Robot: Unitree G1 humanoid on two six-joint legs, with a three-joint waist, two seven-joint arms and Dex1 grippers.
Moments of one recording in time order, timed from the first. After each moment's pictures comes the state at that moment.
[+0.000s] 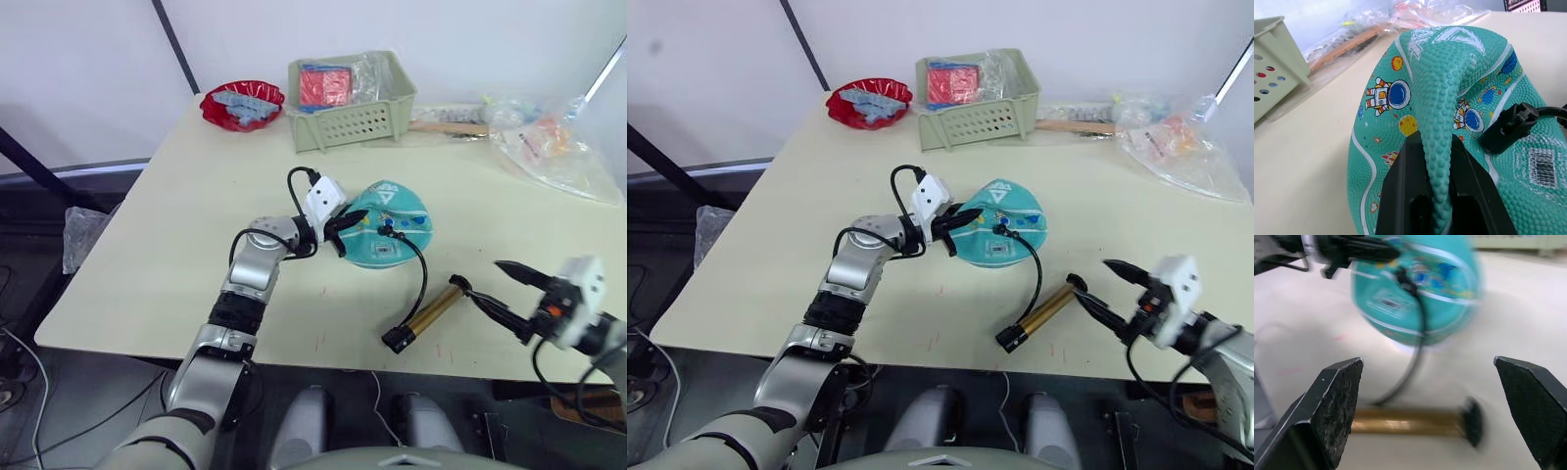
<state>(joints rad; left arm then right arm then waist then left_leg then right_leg) -0.66 0.25 -0.15 0.37 -0.02 0.16 -0.84 0.29 -0.48 -0.52 -0.40 0.49 0.34 1.04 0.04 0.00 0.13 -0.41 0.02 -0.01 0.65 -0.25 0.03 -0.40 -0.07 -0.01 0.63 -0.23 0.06</state>
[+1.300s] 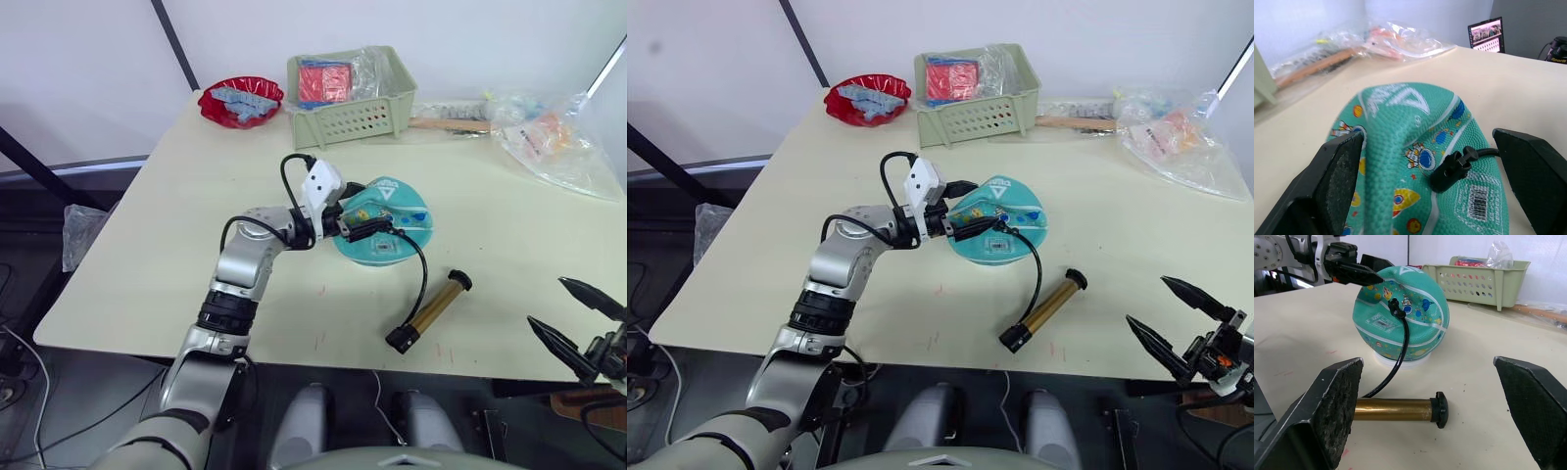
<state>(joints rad) -0.64 0.30 -0.11 0.12 -0.22 0.37 -0.90 0.41 -0.48 -0.57 -0.24 0.67 -0.05 1.19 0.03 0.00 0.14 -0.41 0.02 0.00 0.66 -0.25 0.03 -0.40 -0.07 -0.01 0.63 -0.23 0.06</state>
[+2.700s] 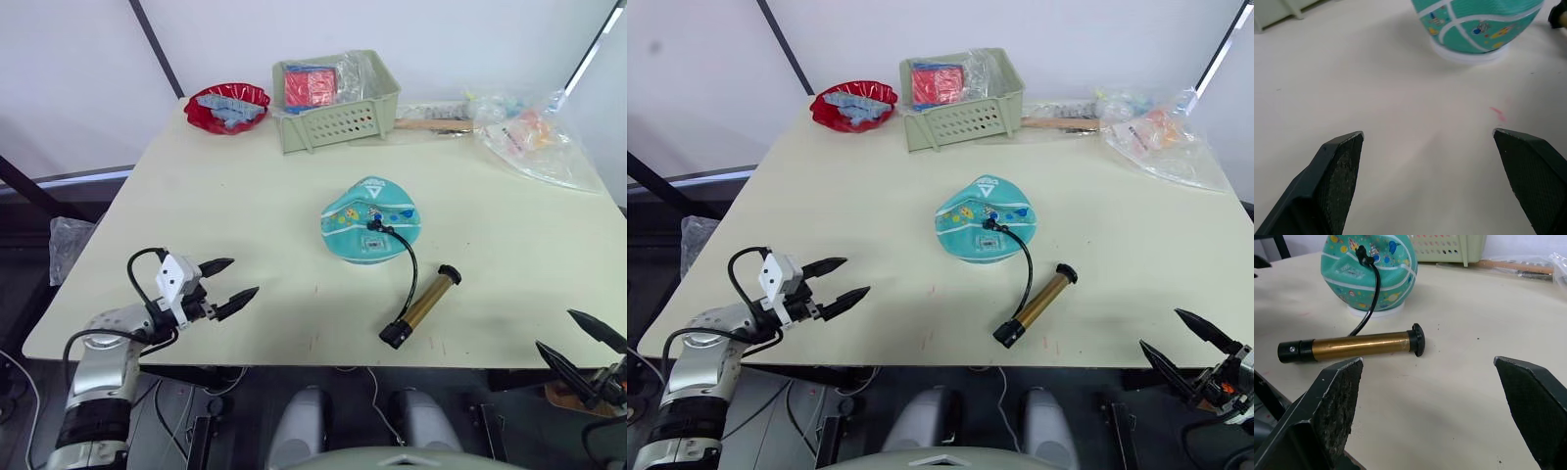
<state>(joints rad) -0.03 0.67 0.24 0.26 -0.35 -0.05 -1.09 0.45 -0.50 -0.53 0.06 0.64 -0.27 1.23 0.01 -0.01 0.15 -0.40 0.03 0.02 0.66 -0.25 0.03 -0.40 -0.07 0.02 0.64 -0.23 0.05</state>
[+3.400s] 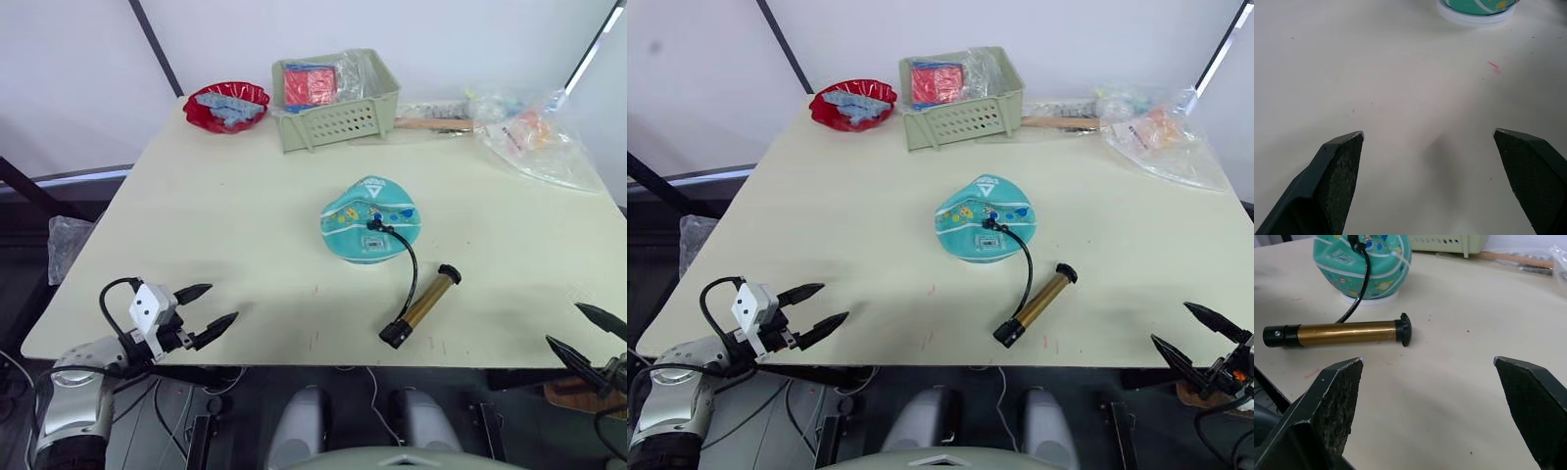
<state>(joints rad) 0.11 0.68 0.30 0.28 -0.37 -0.12 -1.11 0.34 -0.58 -0.54 0.22 0.62 -0.27 1.30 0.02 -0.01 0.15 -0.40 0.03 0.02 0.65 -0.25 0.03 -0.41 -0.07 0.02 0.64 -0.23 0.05</state>
